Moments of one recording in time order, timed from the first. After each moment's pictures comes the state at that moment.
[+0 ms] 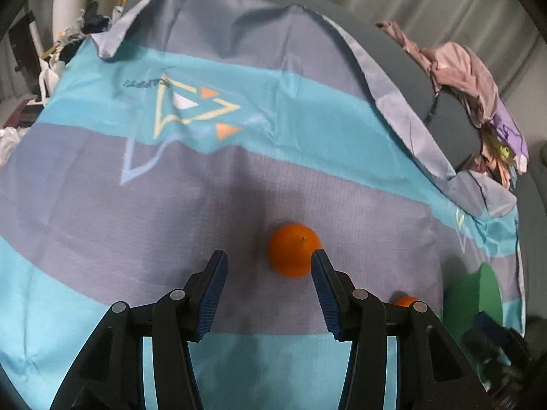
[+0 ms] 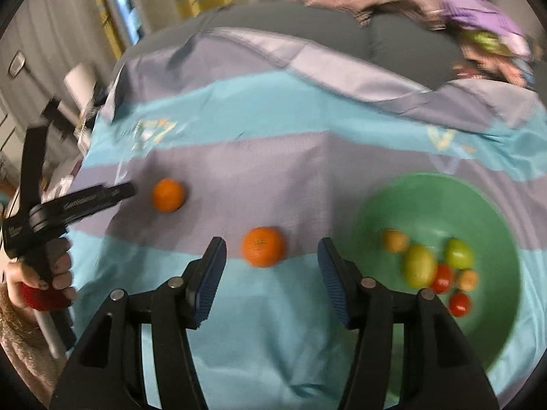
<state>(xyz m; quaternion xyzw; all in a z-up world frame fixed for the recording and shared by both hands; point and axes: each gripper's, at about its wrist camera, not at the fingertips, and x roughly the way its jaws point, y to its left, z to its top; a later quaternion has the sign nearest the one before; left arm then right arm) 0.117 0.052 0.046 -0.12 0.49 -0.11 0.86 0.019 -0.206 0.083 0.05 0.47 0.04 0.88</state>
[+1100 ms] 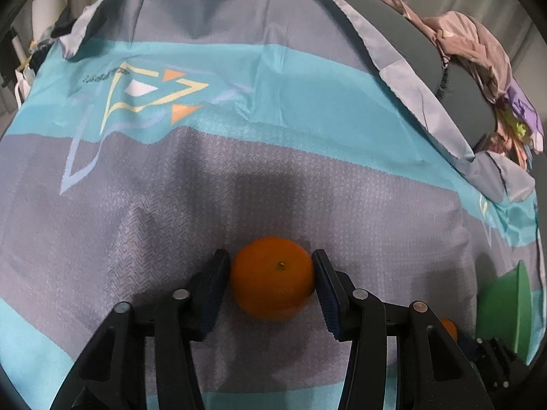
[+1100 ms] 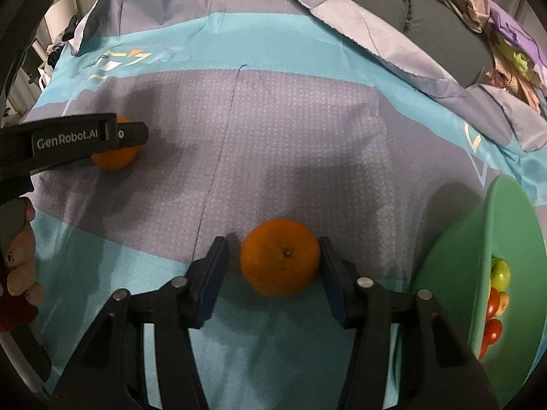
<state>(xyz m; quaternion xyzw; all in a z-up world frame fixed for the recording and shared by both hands) 0.143 0.011 0.000 -0.09 0.49 -0.11 0.86 0.060 -0.173 0.007 -0.05 0.51 -0.02 0.86</state>
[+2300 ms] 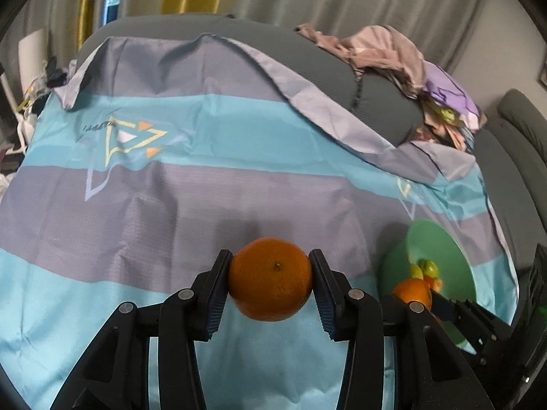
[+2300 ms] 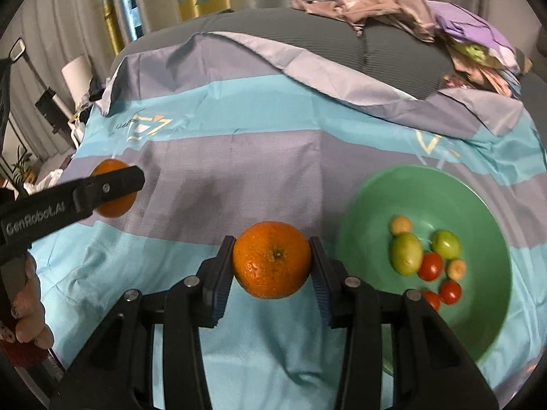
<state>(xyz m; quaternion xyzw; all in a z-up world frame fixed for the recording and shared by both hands) 0.043 -0.015 0.094 -0.07 0.43 -0.19 0.88 -0.023 -0.219 0.086 0.04 0.43 0.00 0.90</state>
